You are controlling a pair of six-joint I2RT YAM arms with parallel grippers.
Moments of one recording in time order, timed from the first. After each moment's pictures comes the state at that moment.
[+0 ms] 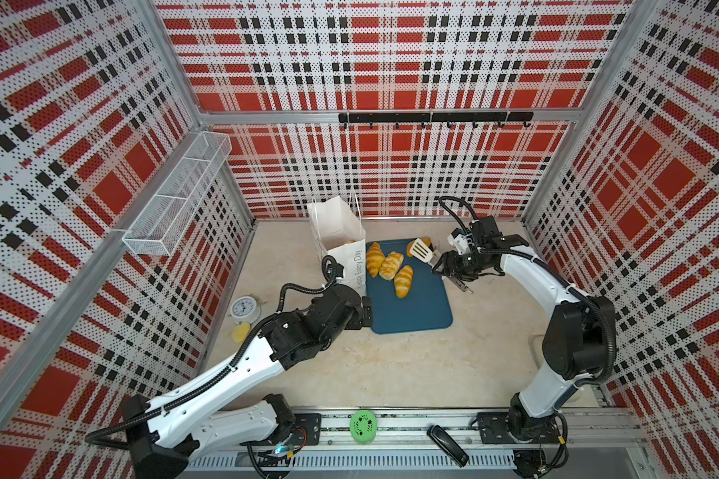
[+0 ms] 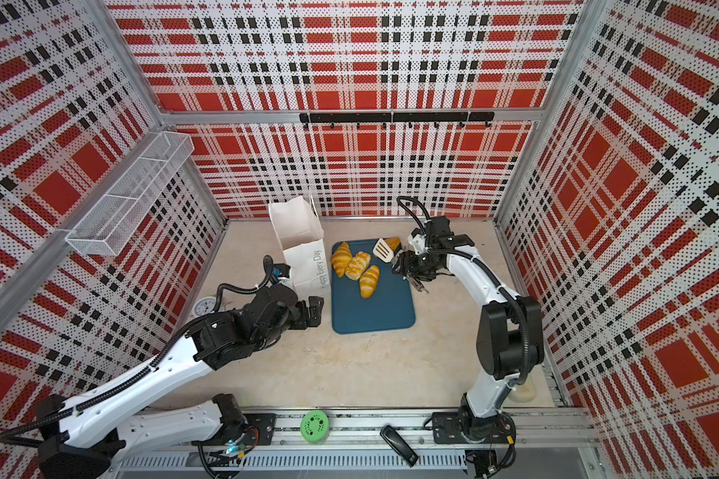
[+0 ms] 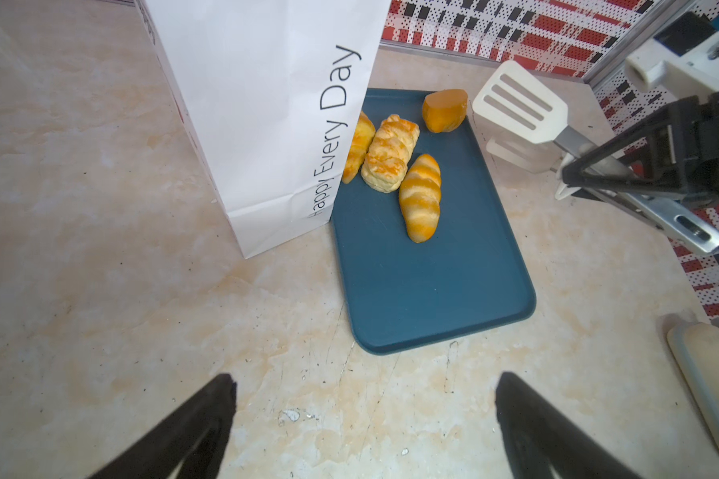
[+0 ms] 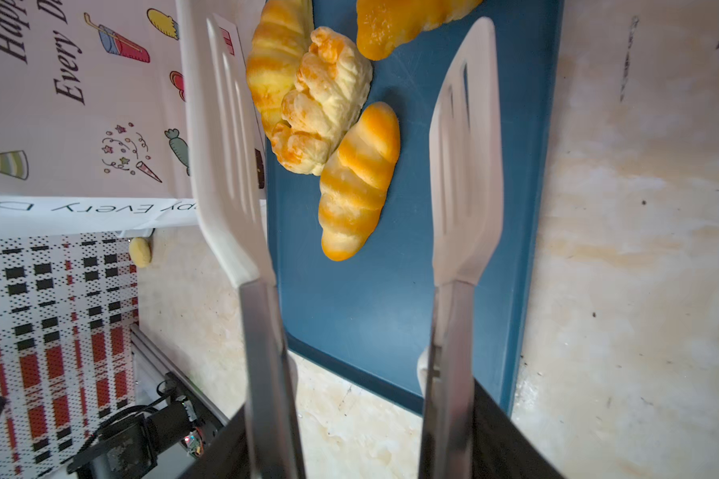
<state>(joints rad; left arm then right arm) -0.91 1.03 1.00 -0.72 -0.45 -0.69 0.21 1.74 1.43 -0.81 -0.52 0.29</state>
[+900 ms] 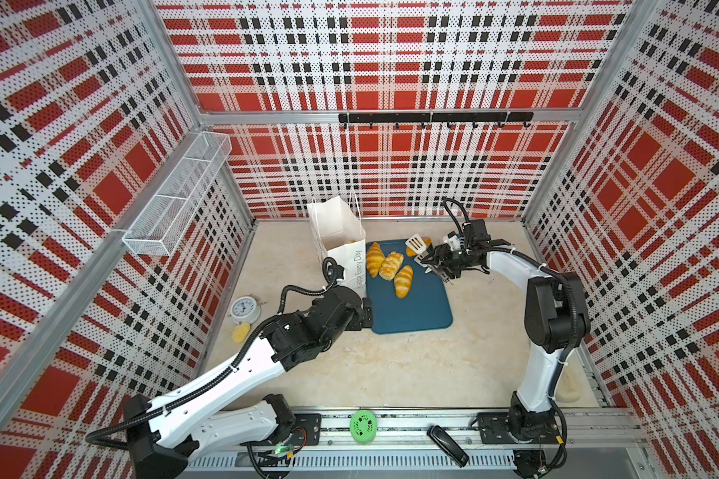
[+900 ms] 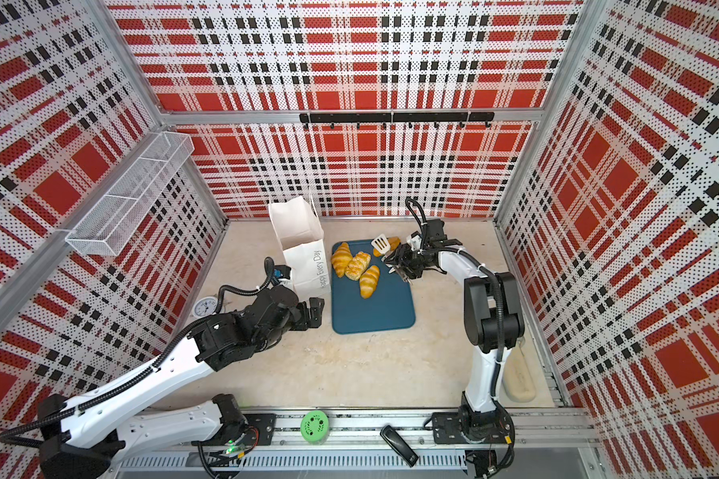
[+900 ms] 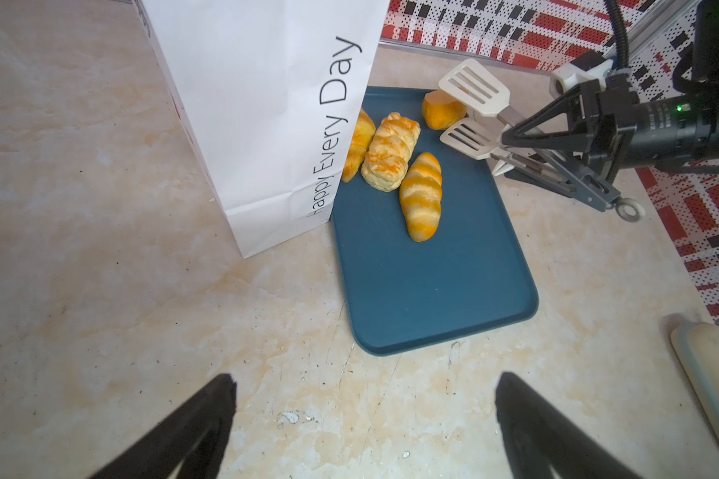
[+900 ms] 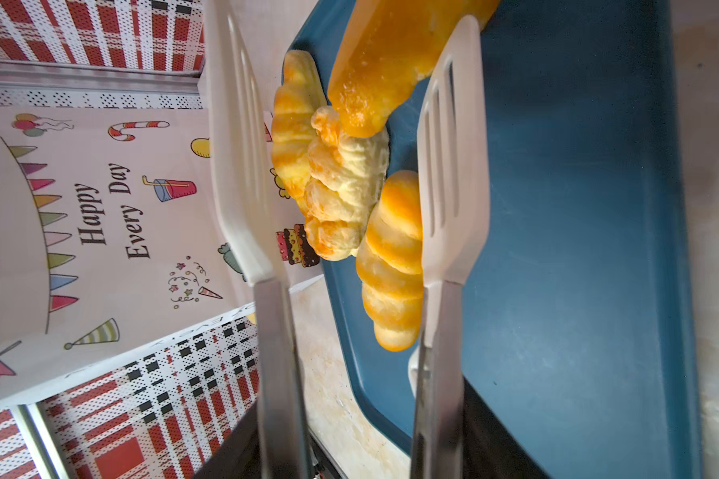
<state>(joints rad) -0.91 1.02 0.99 -0.70 -0.45 -0.69 0.18 1.95 1.44 -0.48 -0.73 0.68</state>
